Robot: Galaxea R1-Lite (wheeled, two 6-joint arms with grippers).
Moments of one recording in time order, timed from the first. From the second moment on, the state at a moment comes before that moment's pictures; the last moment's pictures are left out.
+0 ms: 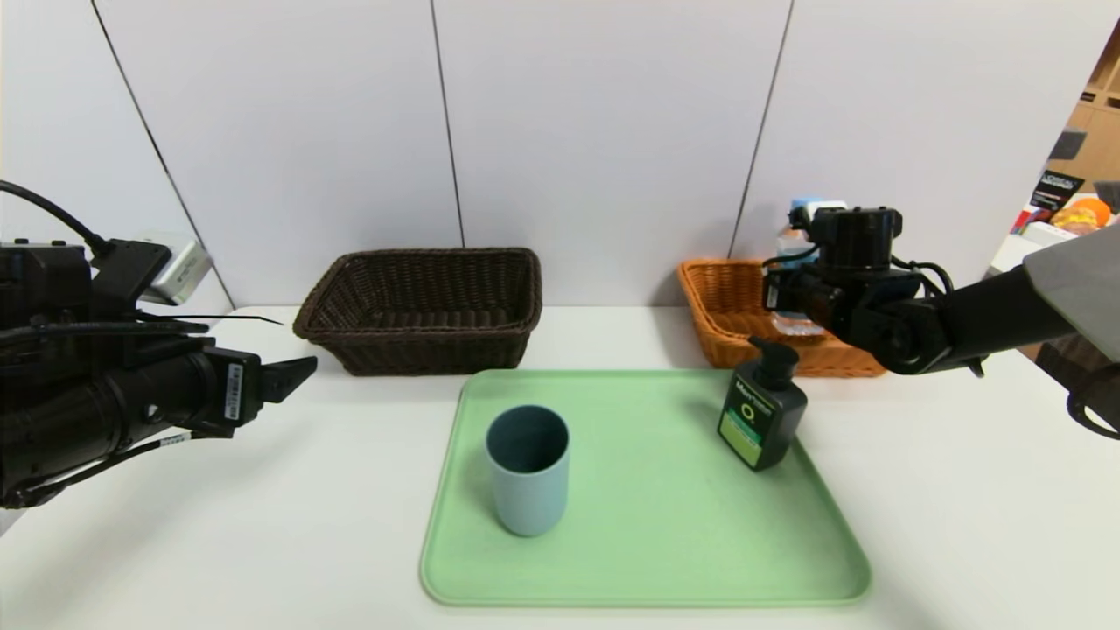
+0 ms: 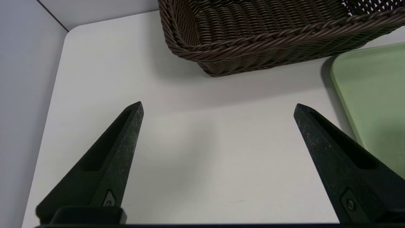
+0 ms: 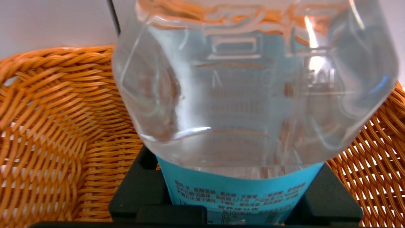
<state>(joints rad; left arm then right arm) -0.14 1.36 -0.67 -0.34 0.08 0.08 0.17 2.14 -1.31 -0.55 -0.37 0.00</state>
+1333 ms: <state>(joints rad) -0.14 1.39 -0.69 -0.34 0.08 0.09 0.17 2.10 -1.31 -0.56 -0.41 -0.05</state>
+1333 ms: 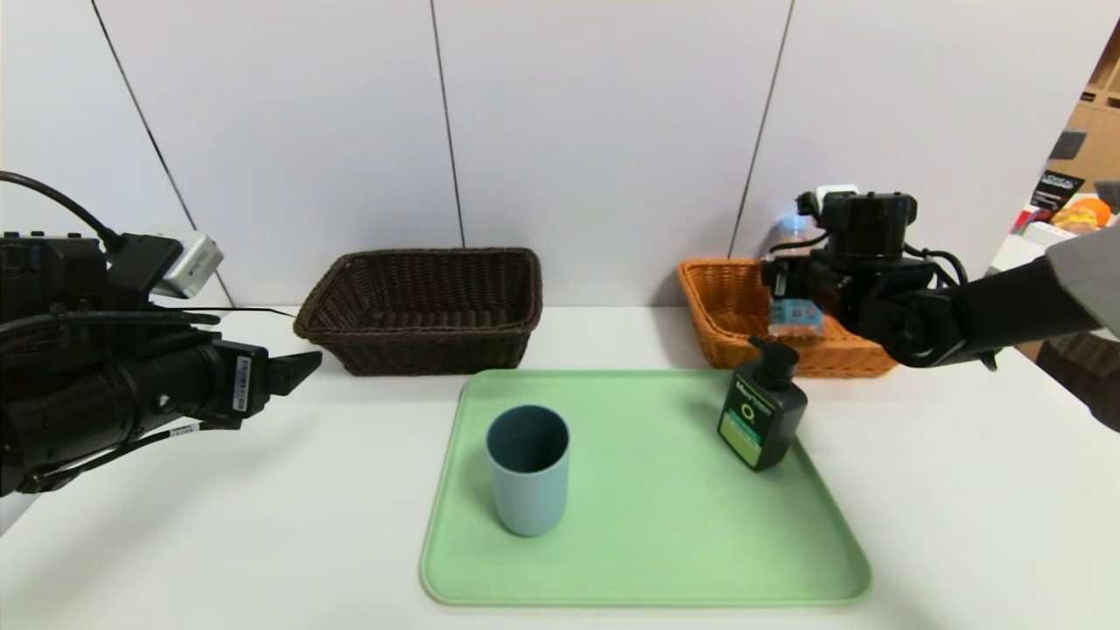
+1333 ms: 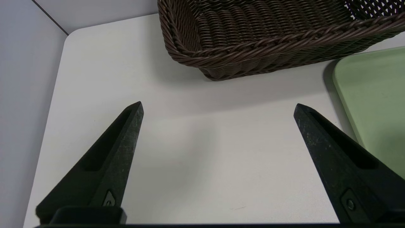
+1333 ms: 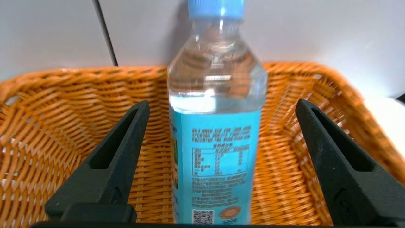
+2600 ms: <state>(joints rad) -0.17 1.21 -0.64 -0.33 0.08 0.09 0.13 1.61 -1.06 -0.61 -0.50 -0.26</state>
